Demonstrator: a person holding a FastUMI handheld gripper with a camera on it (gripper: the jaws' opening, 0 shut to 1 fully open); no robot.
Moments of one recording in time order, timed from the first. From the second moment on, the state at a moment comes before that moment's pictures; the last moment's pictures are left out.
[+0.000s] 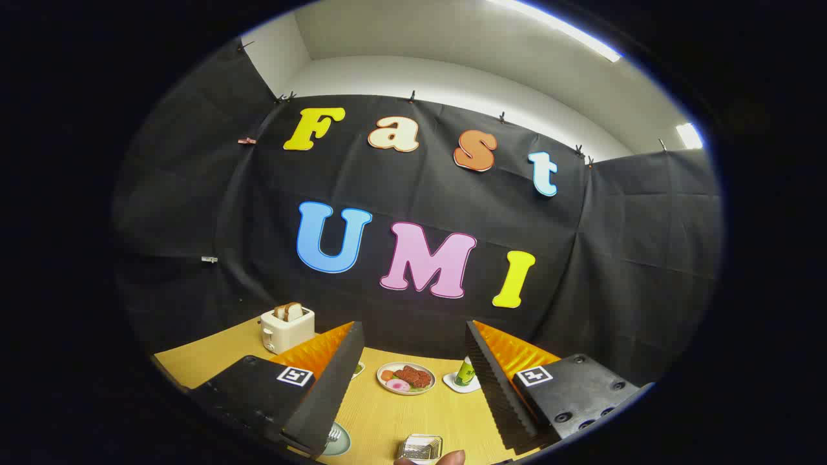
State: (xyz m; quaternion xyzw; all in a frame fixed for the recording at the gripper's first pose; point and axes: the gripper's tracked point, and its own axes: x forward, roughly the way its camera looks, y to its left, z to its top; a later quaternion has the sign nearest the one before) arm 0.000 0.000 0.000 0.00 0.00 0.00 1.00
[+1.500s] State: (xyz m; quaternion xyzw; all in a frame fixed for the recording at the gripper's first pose) arm -0.033 0.104 -0.180 0.06 0.30 0.11 0.95
